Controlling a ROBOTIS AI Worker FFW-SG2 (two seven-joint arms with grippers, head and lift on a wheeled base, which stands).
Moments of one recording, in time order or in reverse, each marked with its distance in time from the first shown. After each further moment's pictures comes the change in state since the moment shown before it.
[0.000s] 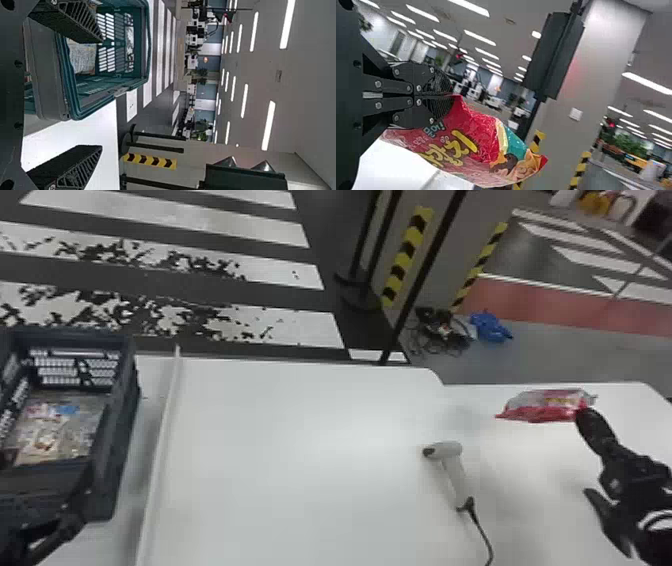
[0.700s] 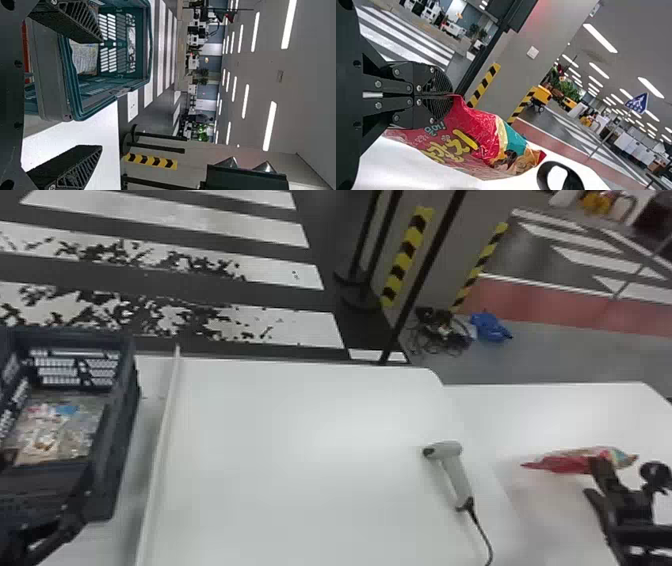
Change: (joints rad) left arm -0.002 0.001 0.000 0.007 0.004 0.000 0.000; right arm 0.017 -0.055 0.043 0.313 0.070 -0.500 -0.165
